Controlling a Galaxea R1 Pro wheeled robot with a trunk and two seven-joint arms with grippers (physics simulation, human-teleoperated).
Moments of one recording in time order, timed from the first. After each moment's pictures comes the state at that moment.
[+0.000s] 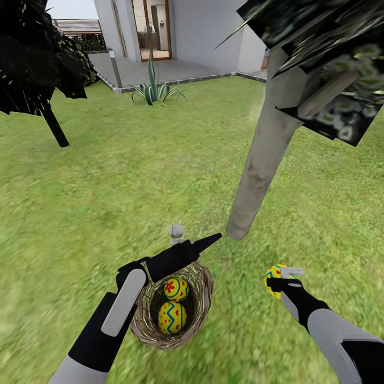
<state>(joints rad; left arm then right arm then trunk) -0.51 -0.09 -0.30 -1.46 0.96 0.68 -0.47 -0.84 -0.15 0.04 -0.21 -0.07 0.09 -0.15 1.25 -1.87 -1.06</state>
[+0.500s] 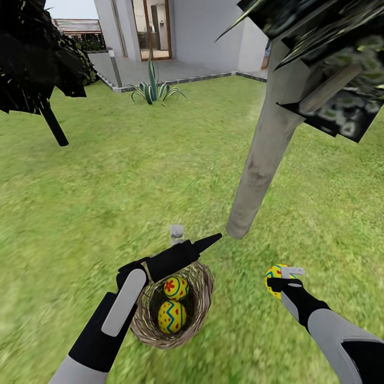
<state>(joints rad) -0.51 -0.09 -0.30 -1.46 0.96 0.67 -0.47 -0.84 -0.15 0.04 -0.21 -0.06 0.09 -0.16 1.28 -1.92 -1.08</state>
